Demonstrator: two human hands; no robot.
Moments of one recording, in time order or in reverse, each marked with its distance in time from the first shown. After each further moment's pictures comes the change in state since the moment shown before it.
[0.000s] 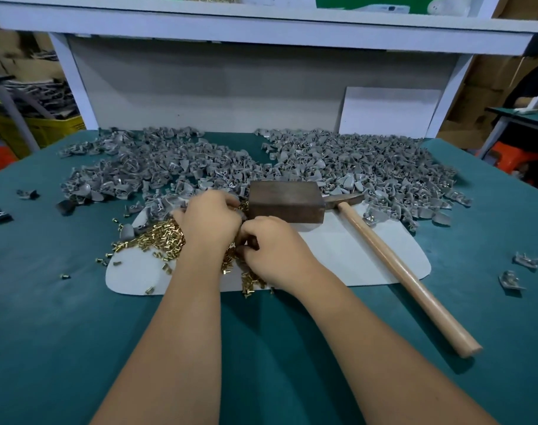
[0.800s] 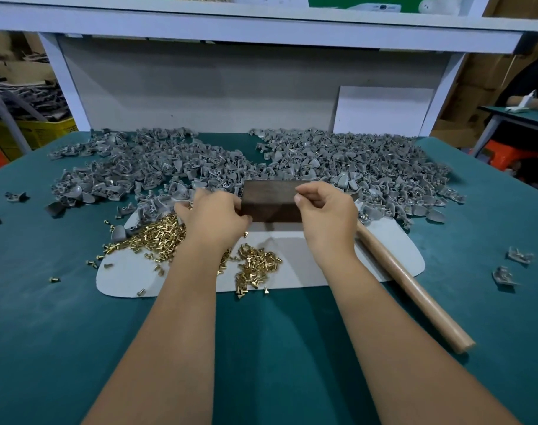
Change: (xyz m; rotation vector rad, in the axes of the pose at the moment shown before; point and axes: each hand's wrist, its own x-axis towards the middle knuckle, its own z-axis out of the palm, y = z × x) left_hand -0.003 0.009 0.004 0.099 -0.126 0.136; right_hand 0.000 0.042 -0.035 0.511 0.664 0.353
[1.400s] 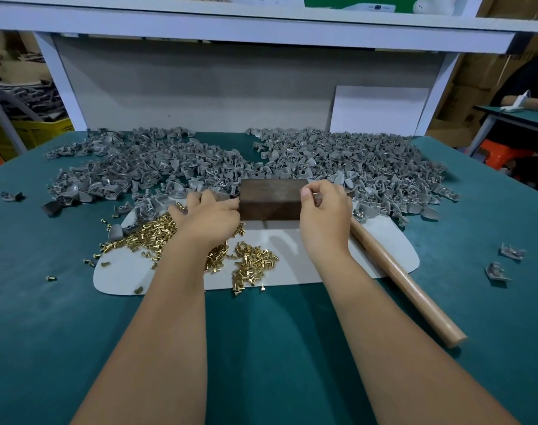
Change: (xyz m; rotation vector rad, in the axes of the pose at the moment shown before) left_hand 0.005 -0.010 0.000 0.138 -0.206 -0.001; right_hand 0.000 0.006 0.001 -0.213 0.061 0.002
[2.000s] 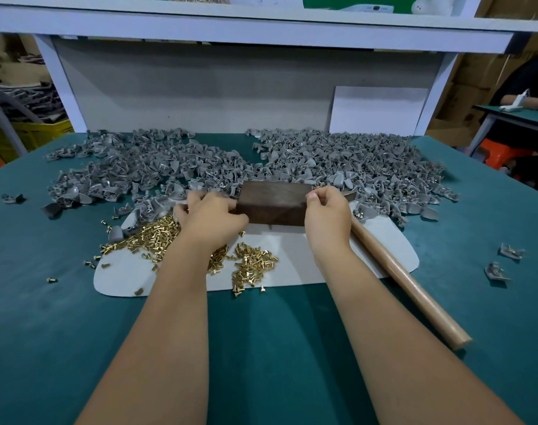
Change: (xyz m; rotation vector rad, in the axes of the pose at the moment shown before) left_hand -0.006 0.001 -0.002 -0.175 0.110 0.062; right_hand 0.008 0.005 0.004 0.185 -0.023 0.239
